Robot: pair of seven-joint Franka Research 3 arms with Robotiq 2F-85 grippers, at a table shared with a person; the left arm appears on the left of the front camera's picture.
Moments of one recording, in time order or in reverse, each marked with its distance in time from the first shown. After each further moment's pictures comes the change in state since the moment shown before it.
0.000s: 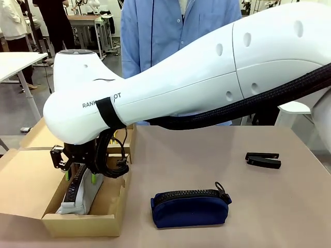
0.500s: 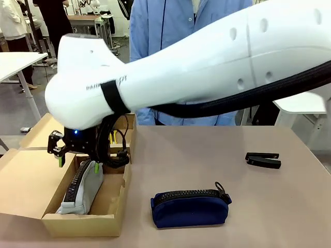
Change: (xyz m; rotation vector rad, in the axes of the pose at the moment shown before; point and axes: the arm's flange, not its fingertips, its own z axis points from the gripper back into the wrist) left arm 0.000 0.000 0.000 0.000 0.000 0.000; right arm 0.003 -0.006 0.039 0.060 0.006 0.009
